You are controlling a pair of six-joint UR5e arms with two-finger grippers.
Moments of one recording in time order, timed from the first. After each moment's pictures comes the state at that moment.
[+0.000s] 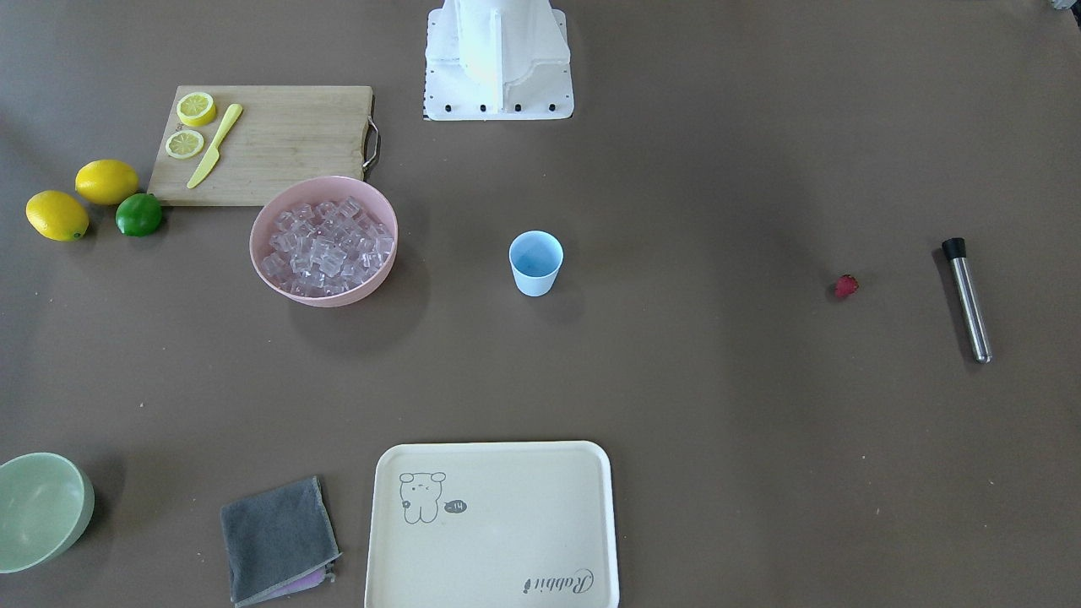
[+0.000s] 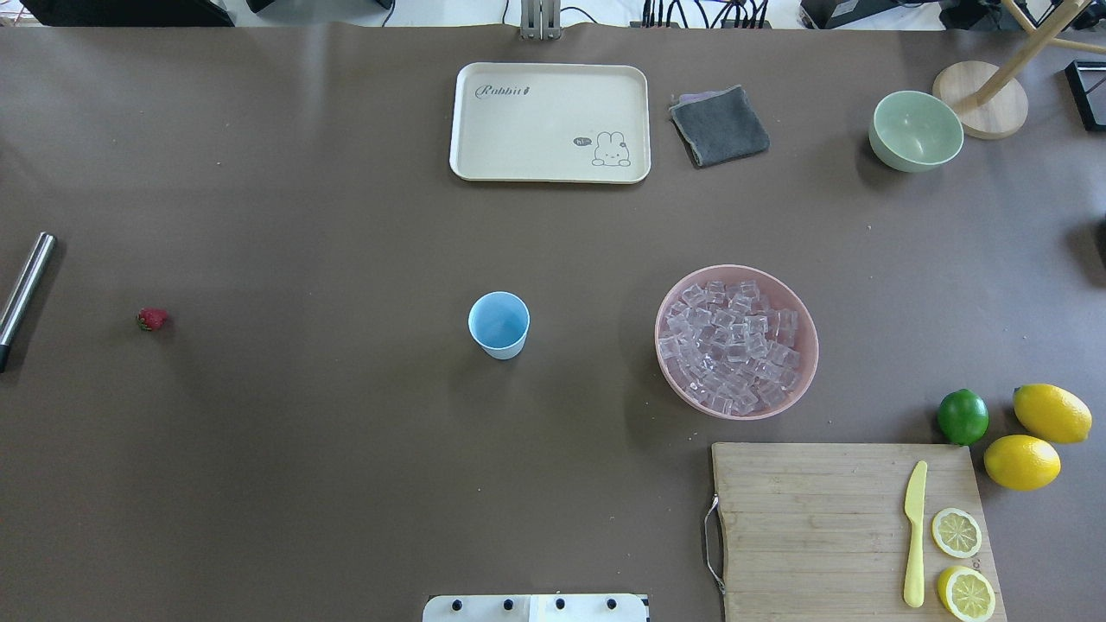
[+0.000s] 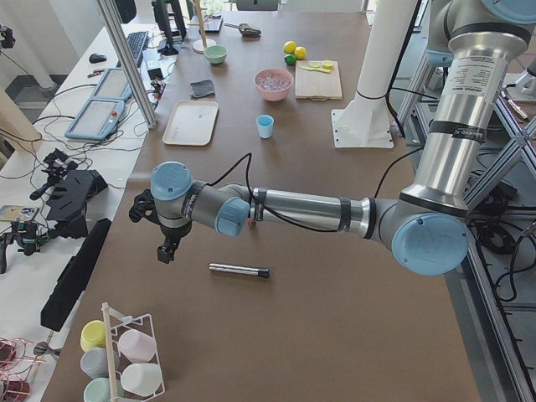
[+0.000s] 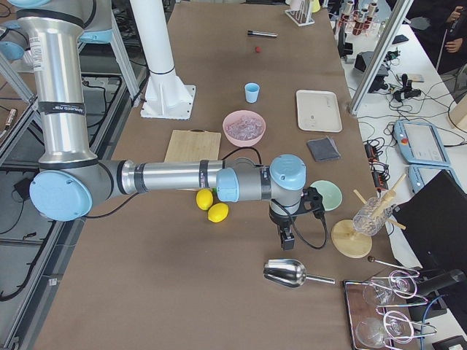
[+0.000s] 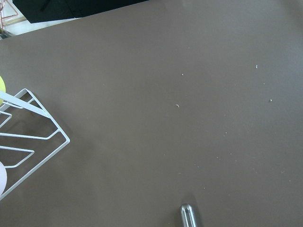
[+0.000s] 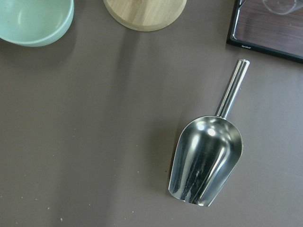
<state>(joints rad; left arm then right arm) -1.54 -1.80 -1.44 -1.84 -2.37 0.01 1.57 -1.53 1.60 -1.48 2.30 -0.14</state>
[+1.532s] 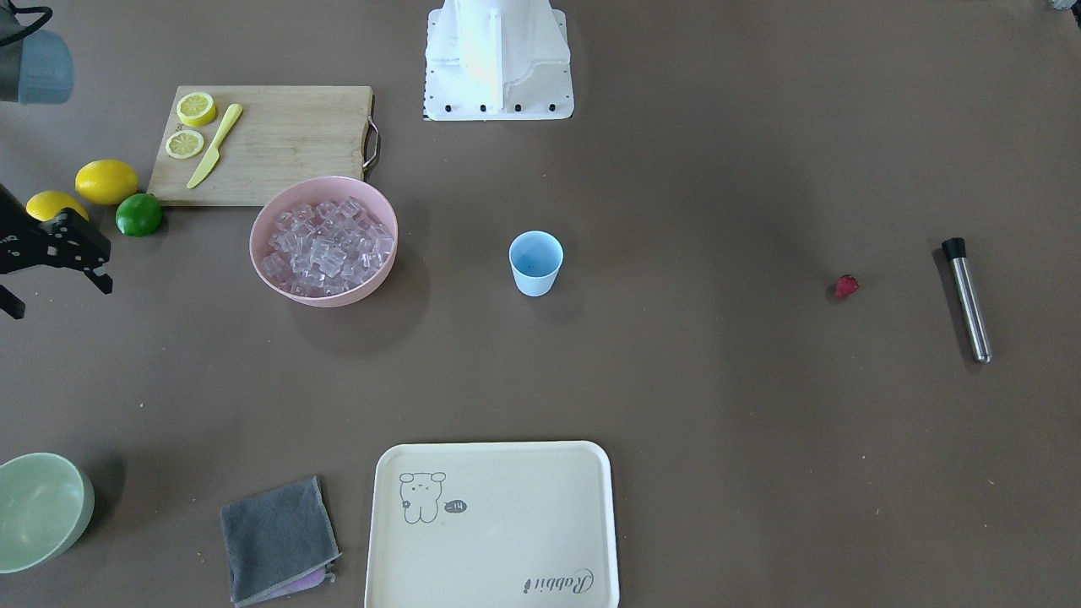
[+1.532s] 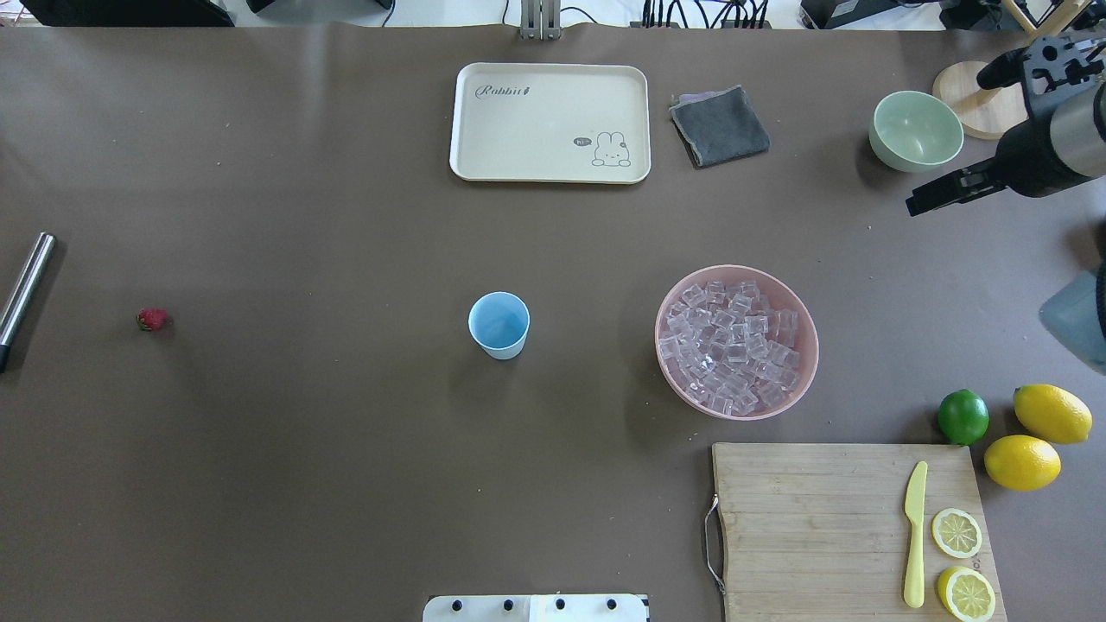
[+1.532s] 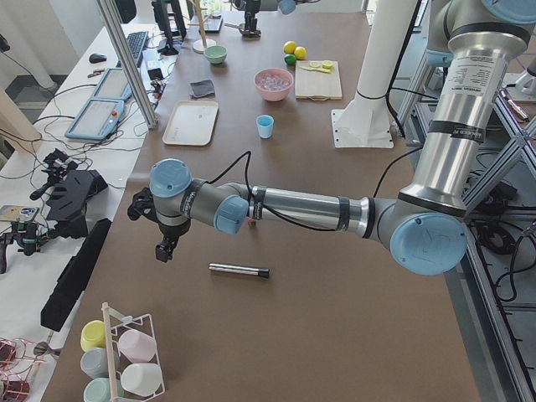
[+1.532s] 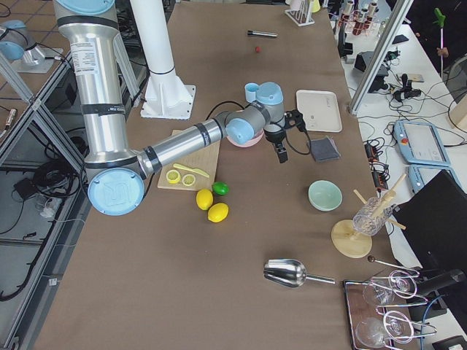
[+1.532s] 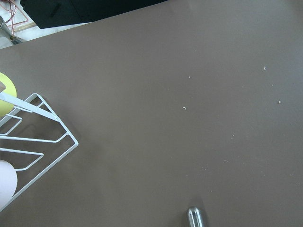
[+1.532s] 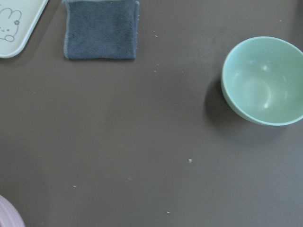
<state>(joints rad) -1.54 -1.81 -1.44 -1.84 -2.36 0.00 1.04 -1.43 1.89 -1.30 2.10 0.56</state>
